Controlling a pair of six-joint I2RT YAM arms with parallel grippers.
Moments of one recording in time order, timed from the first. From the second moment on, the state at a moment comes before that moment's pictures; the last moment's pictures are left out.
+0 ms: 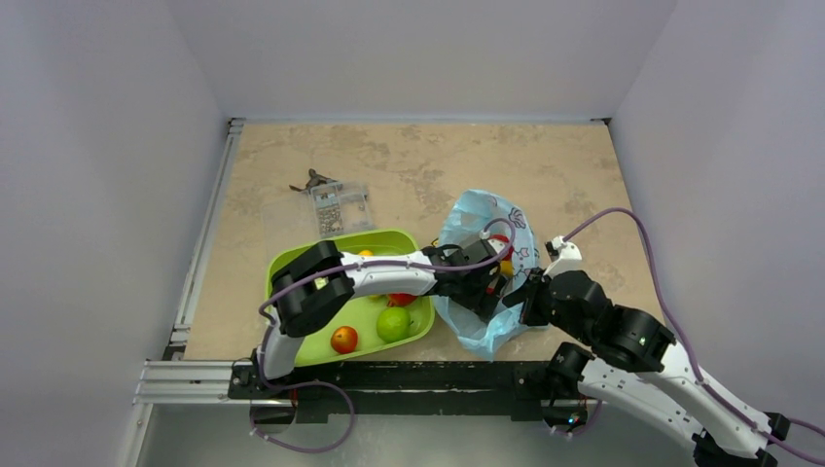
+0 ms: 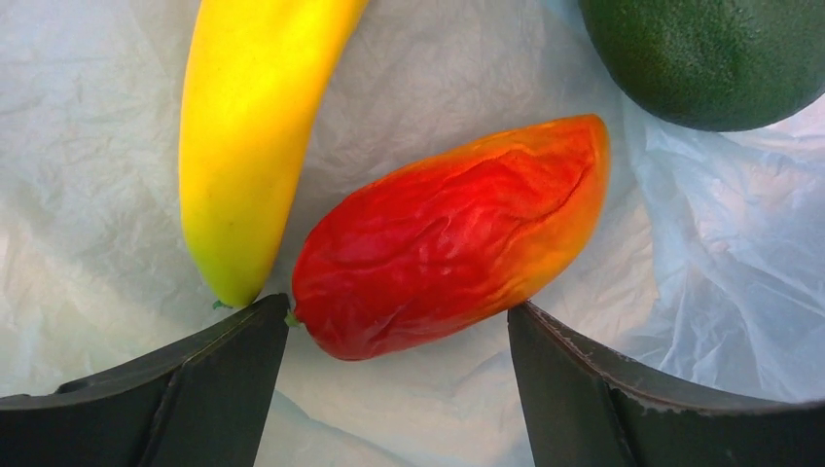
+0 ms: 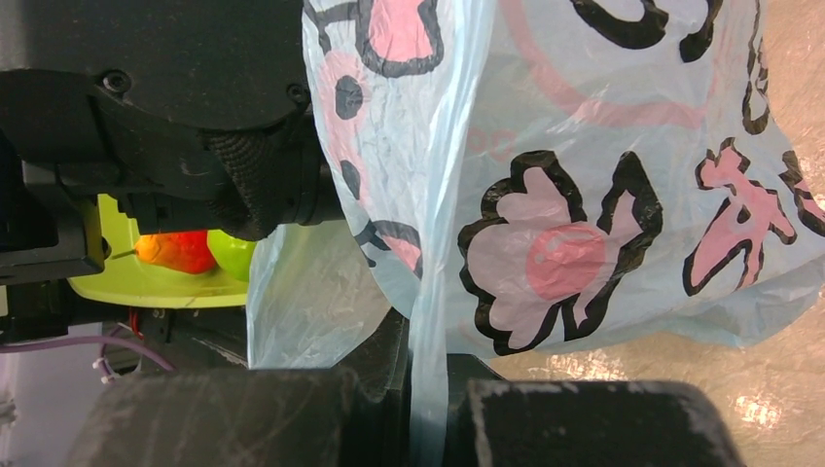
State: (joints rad) left arm -1.15 2.02 1.40 -0.36 0.01 -0.57; right arm 0.90 0.45 0.73 -0.93 0.28 0.80
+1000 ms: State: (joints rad) left arm -1.15 2.06 1.45 -0.33 -0.01 -0.58; right arm 0.90 0.44 0.73 -0.93 0.28 0.80
